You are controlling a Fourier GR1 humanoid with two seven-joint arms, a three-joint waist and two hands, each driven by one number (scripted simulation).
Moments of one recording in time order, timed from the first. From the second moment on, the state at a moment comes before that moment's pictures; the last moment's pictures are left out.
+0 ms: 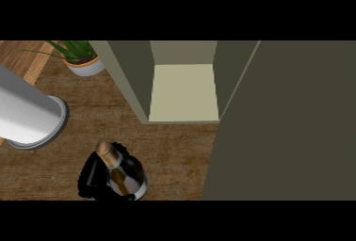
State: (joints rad) left arm 0.02 0.01 -0.01 -1.18 0.10 -0.32 -0.58; right arm -0.06 -0.48 0.70 -2.51 0.12 -0.66 0.51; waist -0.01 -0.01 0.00
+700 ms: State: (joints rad) left arm 0.02 0.00 -0.29 -1.46 0.16 0.03 -0.38; right arm 0.02 -0.54 0.71 -2.51 0.10 -0.67 0.41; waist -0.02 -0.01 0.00
